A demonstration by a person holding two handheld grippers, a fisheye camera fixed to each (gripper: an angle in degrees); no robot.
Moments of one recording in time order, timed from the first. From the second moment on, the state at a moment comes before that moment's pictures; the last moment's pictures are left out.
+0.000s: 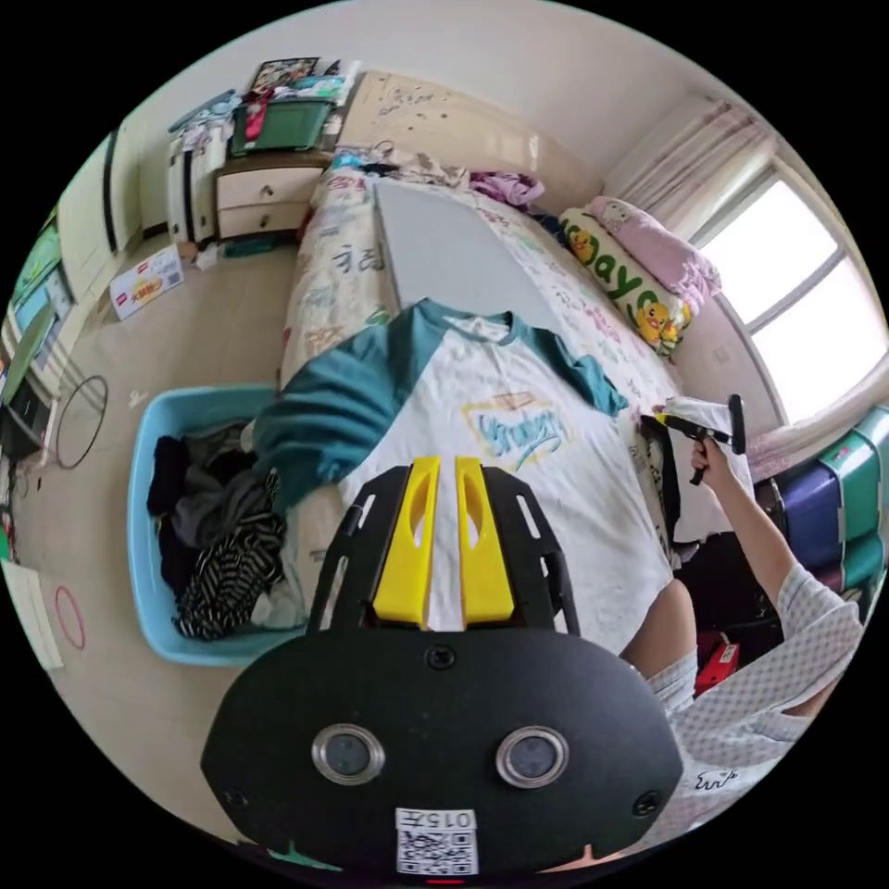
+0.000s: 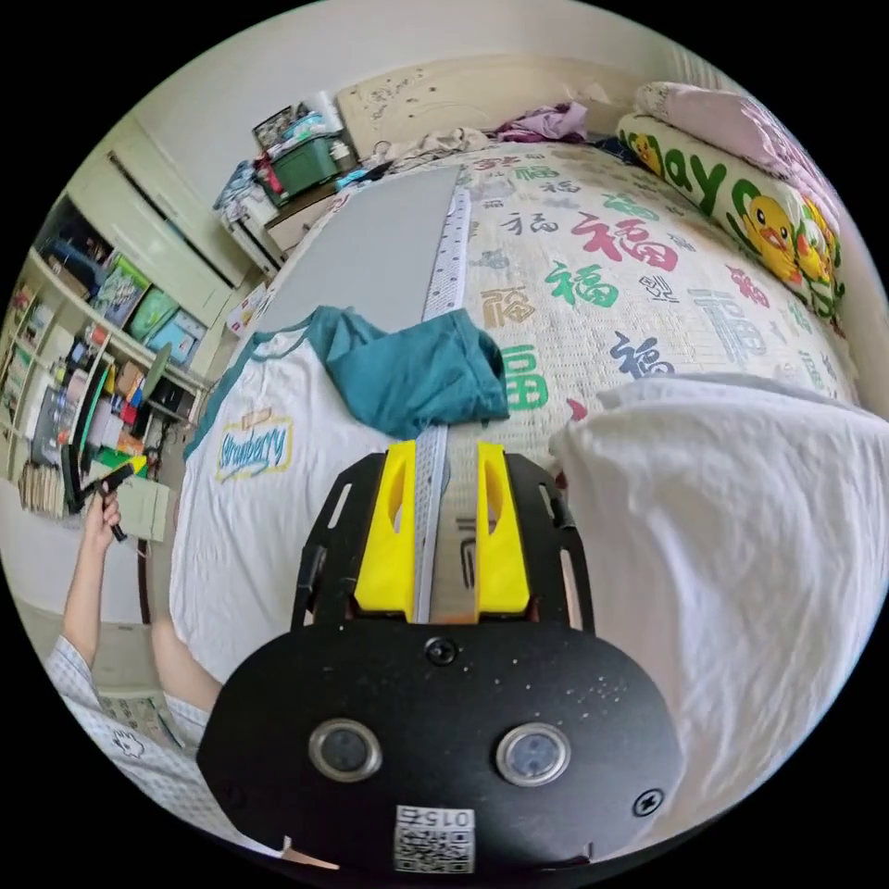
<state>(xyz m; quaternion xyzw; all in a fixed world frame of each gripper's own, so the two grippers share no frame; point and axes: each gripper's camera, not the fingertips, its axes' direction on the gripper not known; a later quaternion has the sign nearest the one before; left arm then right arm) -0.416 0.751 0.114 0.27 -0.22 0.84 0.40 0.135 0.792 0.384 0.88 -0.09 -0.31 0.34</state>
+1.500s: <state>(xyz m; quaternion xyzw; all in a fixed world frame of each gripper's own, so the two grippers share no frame) -0.237 0.688 0.223 0.30 -0.26 0.82 0.40 0.075 0.901 0.230 0.92 -0.09 -0.10 0.36</state>
